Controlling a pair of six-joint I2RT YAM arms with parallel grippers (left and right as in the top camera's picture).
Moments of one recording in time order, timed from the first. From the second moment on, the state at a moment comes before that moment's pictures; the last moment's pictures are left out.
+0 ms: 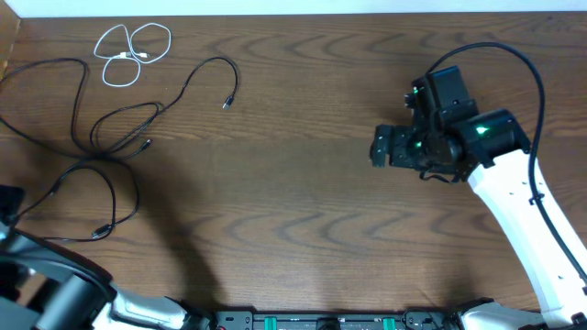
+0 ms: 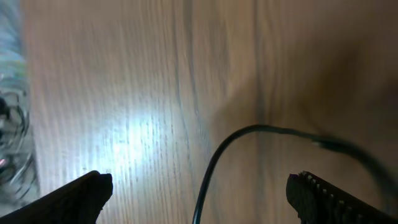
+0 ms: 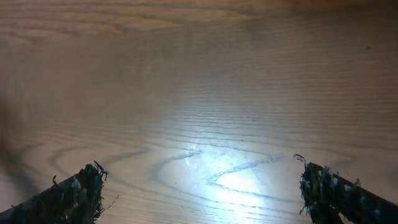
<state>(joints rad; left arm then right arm) 1.00 1.78 1.47 -0.89 -0.23 -0.44 0.36 1.45 1.37 -1.11 -0.11 0.46</state>
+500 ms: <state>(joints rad) 0.91 1.49 1.47 -0.93 0.19 -0.52 0.39 1.45 1.35 -1.11 -0.11 0.46</state>
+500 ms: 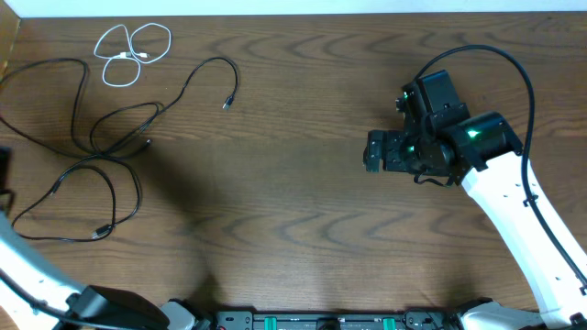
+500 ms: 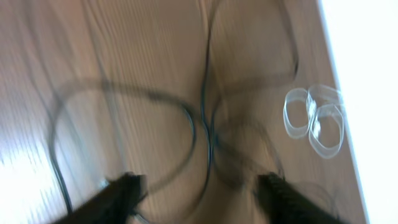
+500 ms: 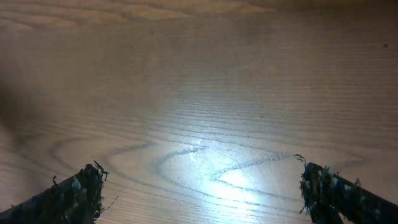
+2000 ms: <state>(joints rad) 1.08 2.03 1.37 -0.95 -0.22 -0.53 0.39 1.45 1.35 -1.09 -0.11 0.47</state>
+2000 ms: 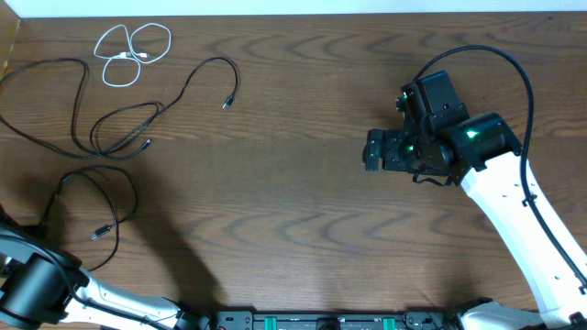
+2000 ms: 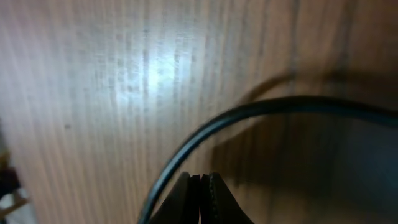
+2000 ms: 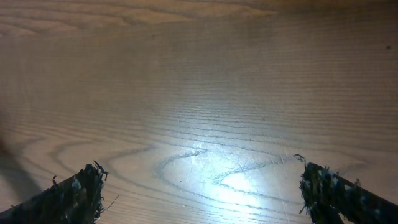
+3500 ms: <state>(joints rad) -0.15 1.57 1.43 -1.28 0.37 -0.31 0.38 1.45 1.35 -1.16 -0.15 0.45</state>
